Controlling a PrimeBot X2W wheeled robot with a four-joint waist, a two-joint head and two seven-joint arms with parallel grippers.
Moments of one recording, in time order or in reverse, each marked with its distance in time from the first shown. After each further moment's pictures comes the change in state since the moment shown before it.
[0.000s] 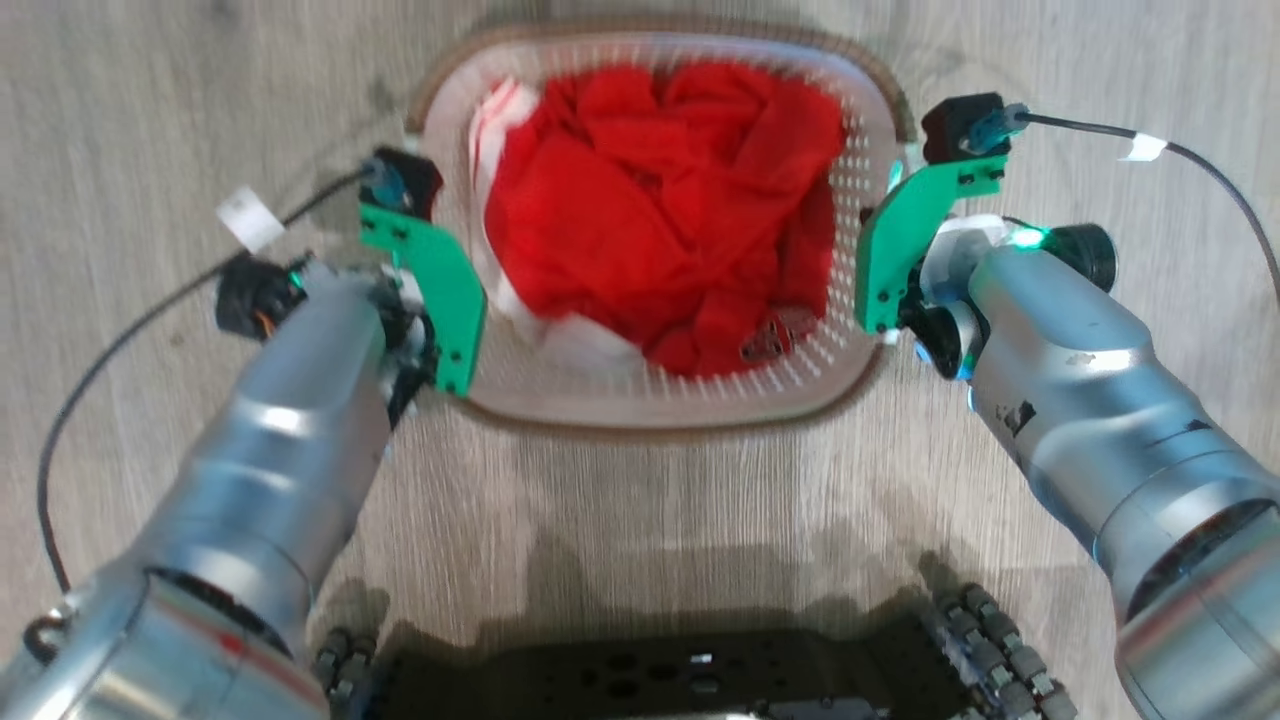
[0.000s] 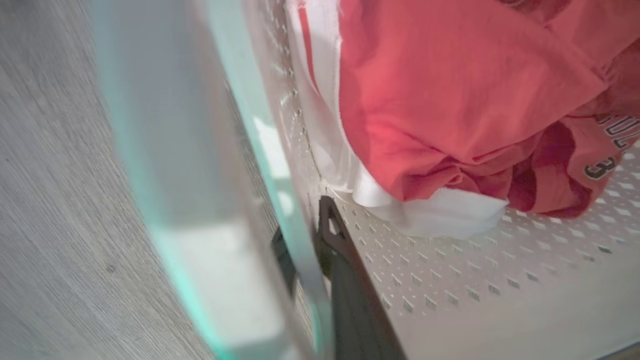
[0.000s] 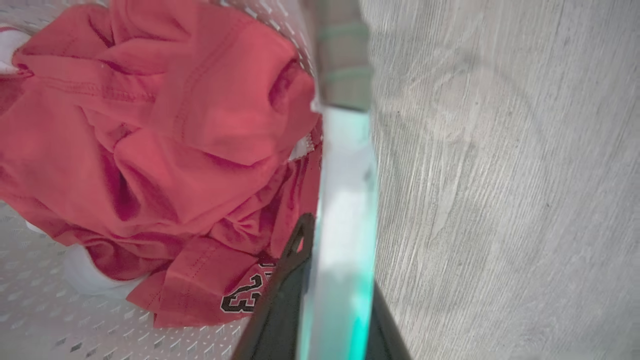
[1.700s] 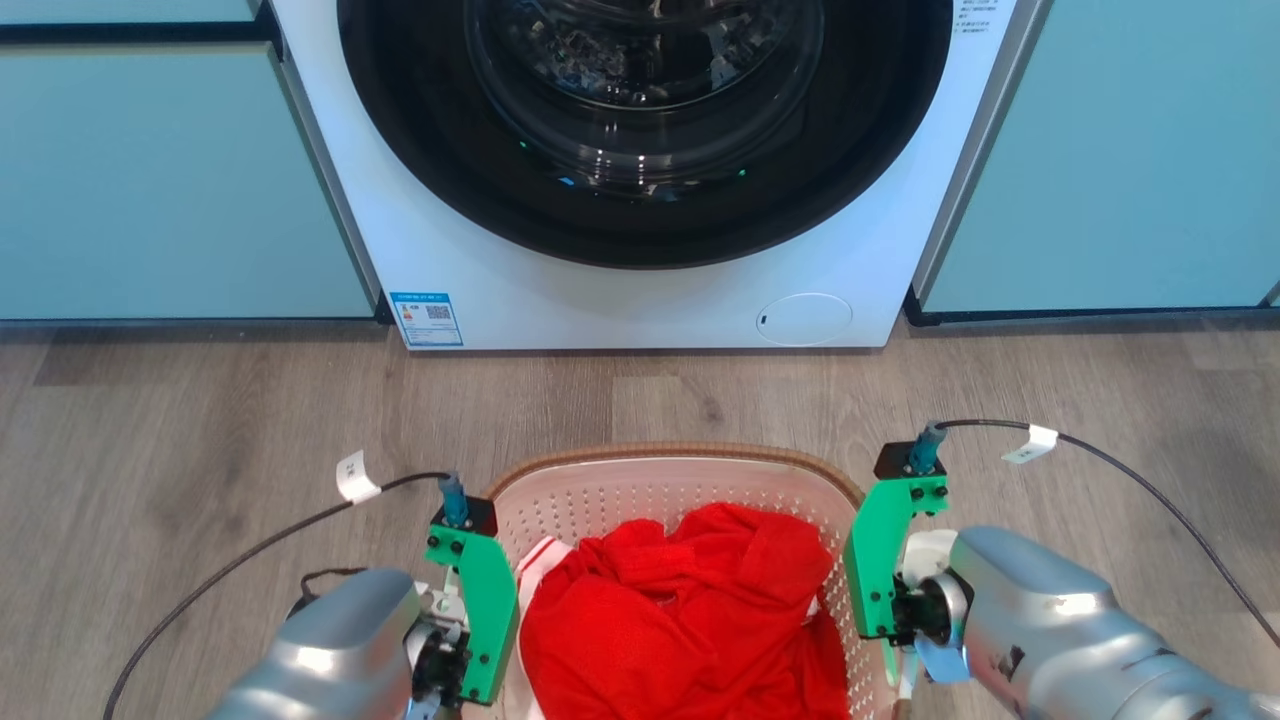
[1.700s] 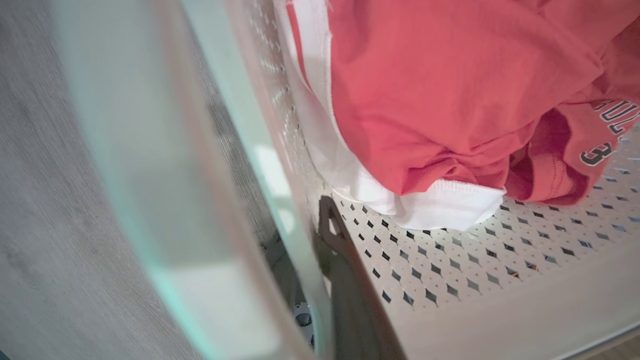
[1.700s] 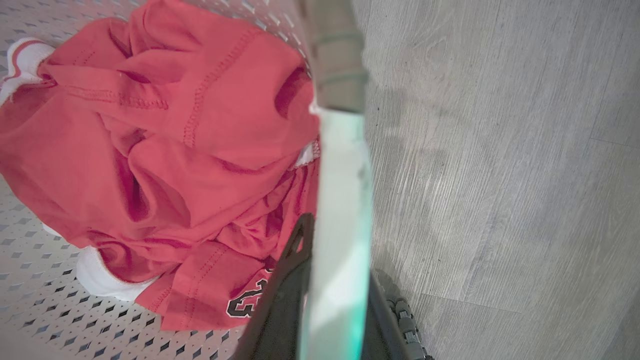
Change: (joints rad) left arm 0.380 0.096 -0.468 -0.208 -0.545 0.009 0.433; right arm 0.378 -0.040 0.264 -0.084 0.304 -0.005 0.356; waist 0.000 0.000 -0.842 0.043
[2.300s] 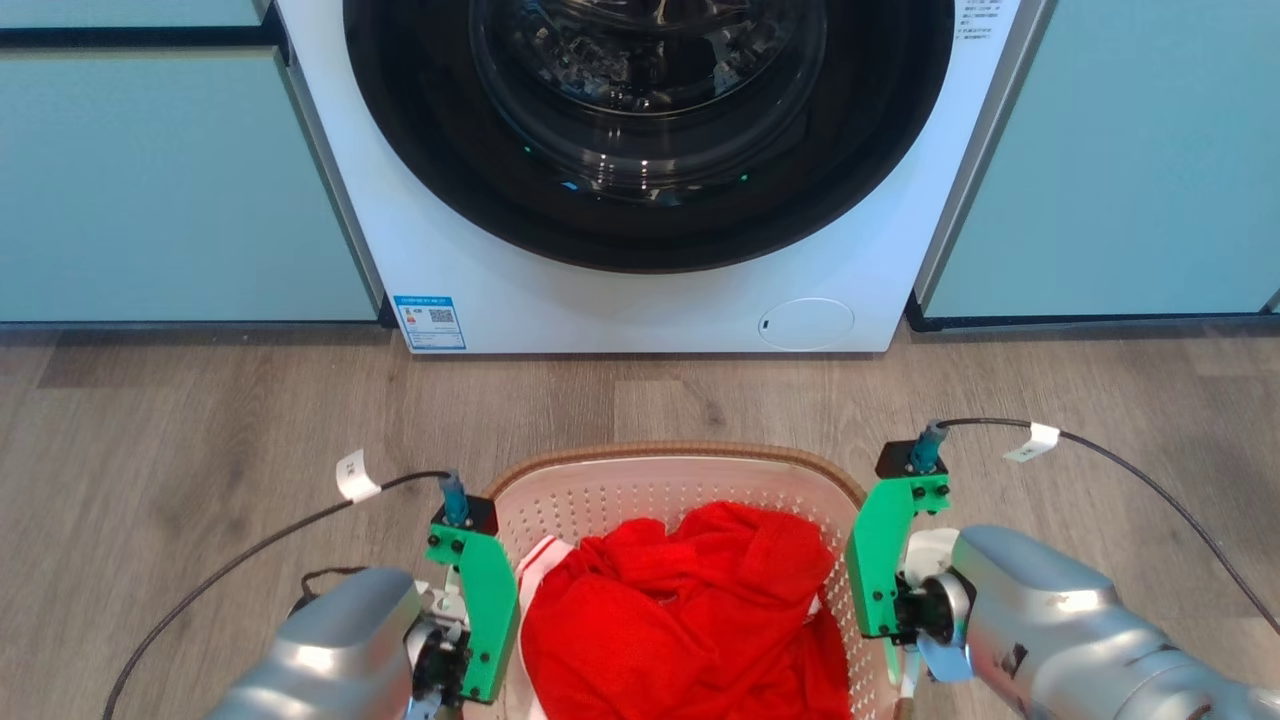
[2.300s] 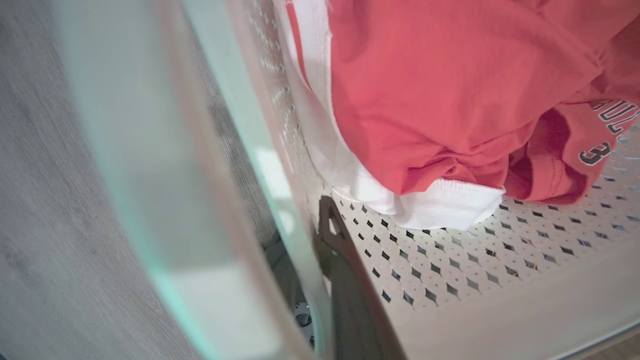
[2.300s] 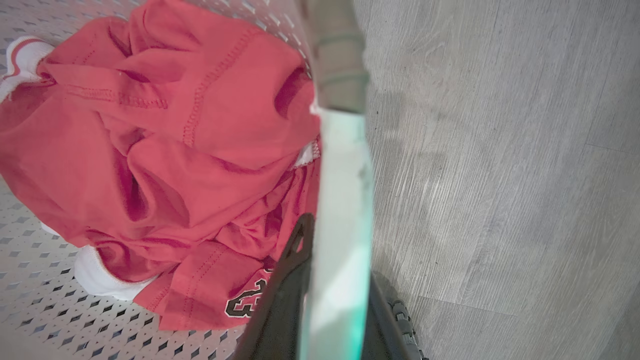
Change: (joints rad) left arm -0.002 0.000 -0.005 -0.001 -0.010 0.000 0.001; right arm -0.011 -0.010 0.053 -0.005 0.046 0.000 -0.010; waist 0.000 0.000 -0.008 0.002
